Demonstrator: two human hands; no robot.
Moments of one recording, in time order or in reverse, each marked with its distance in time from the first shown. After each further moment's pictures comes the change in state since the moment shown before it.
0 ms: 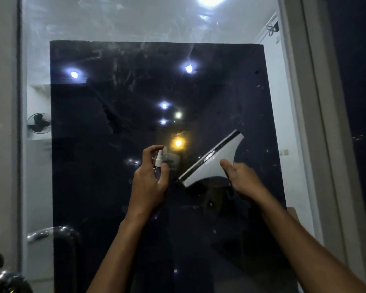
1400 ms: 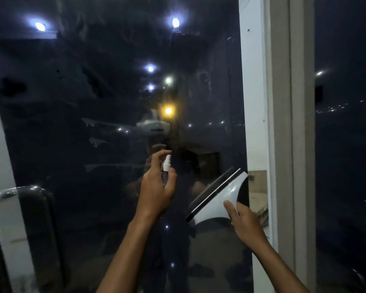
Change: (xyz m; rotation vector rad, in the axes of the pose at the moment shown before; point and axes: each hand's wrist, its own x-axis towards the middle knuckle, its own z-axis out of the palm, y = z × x) left_hand -0.109 0.023 0.087 -0.039 -0.175 -0.138; right_hand -0.159 0.189 0.039 0.214 -0.026 0.181
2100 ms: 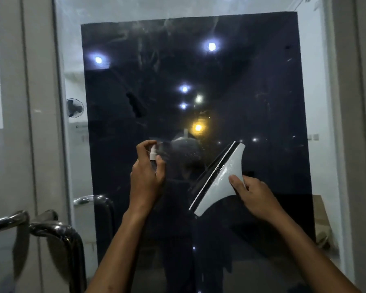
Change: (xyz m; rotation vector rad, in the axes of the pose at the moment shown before) left_hand 0.049 -0.026 -0.145 0.193 0.300 0.027; right_hand 0.052 -0.173 0.046 -0.094 -0.077 -0.297
